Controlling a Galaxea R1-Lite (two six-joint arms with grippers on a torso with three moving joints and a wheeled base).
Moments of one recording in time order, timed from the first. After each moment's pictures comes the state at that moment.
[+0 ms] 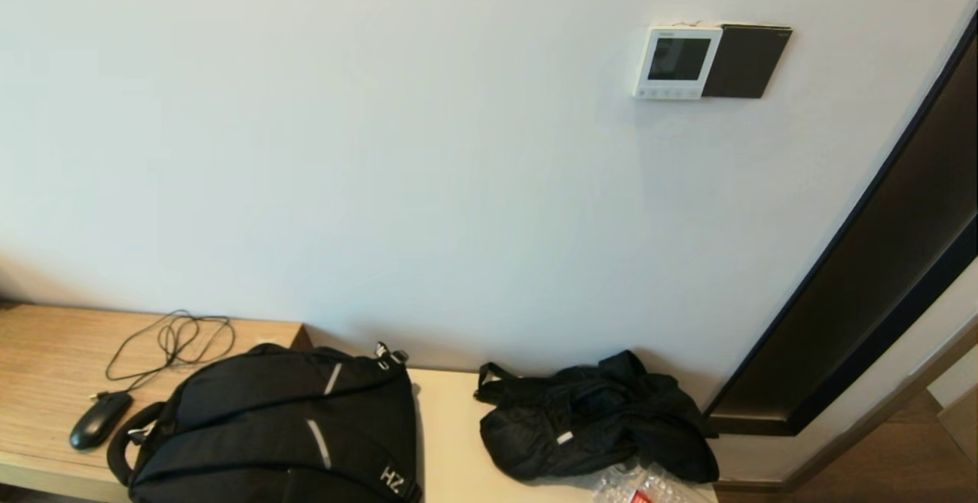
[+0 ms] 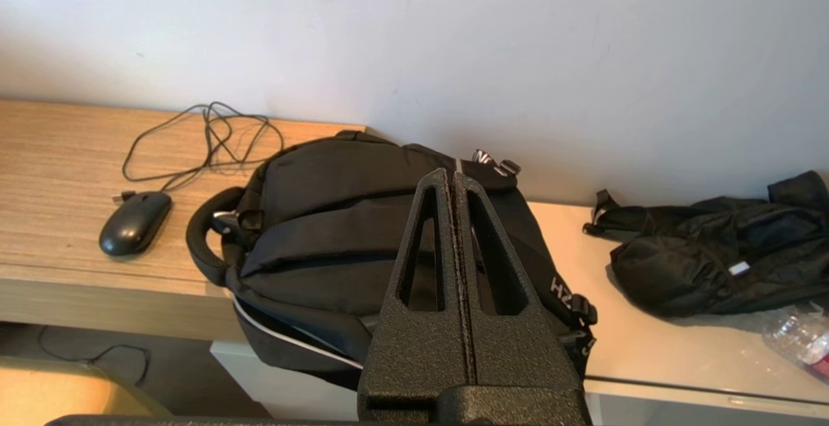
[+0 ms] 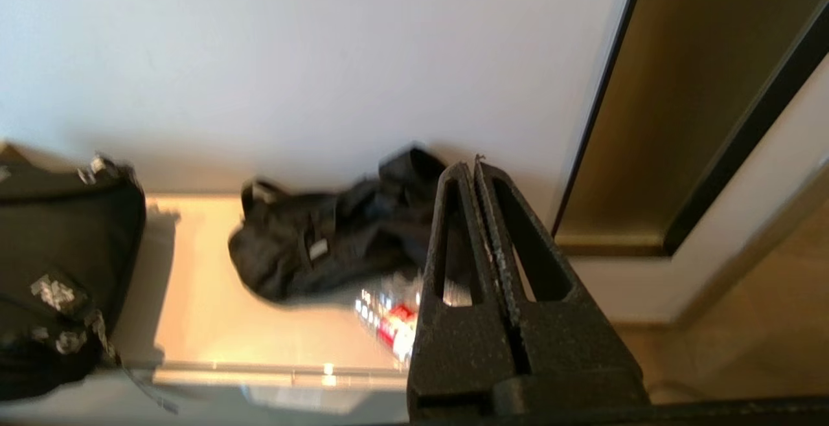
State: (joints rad) left arm 0.00 0.00 -0.02 0.04 0.00 -0.01; right arm 0.00 0.01 -0.07 0.05 0.02 -0.03
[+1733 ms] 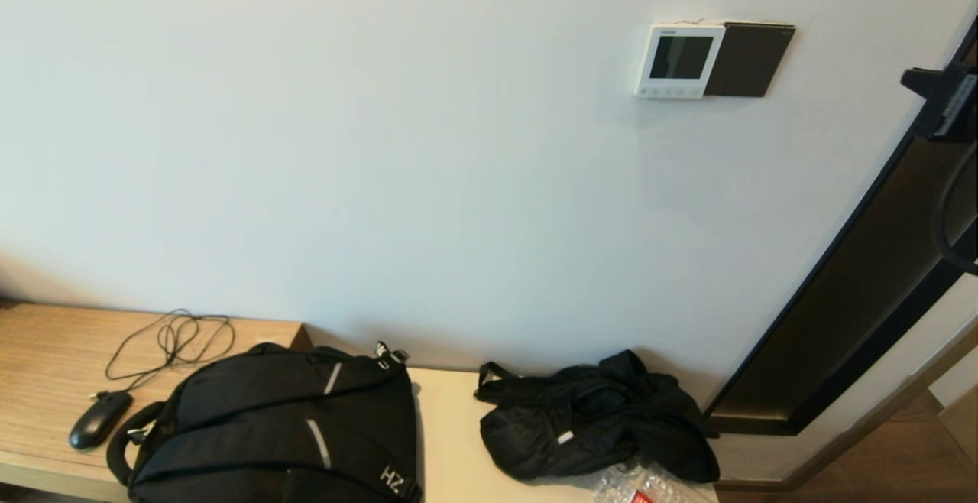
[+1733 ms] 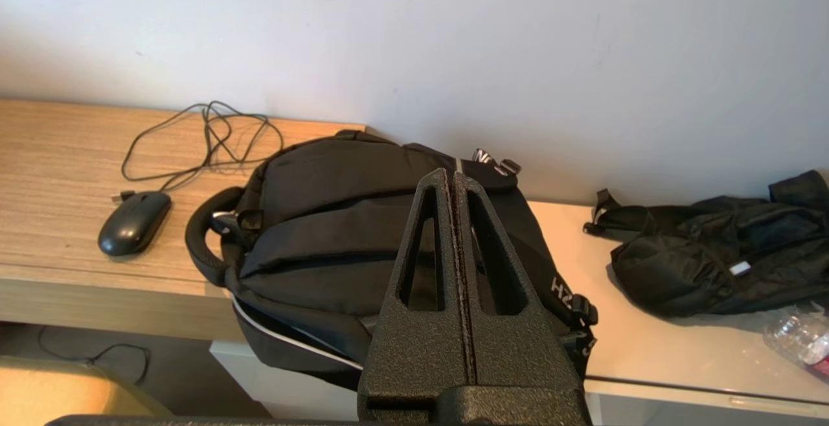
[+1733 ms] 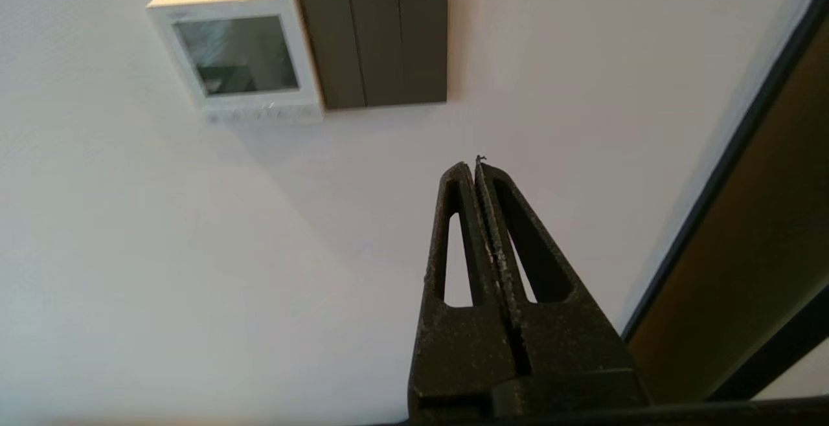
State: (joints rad) left arm 0.00 0.00 -0.02 0.04 0.00 -0.01; right arm 0.01 1.32 -1.10 -0.39 -0.09 -0.03
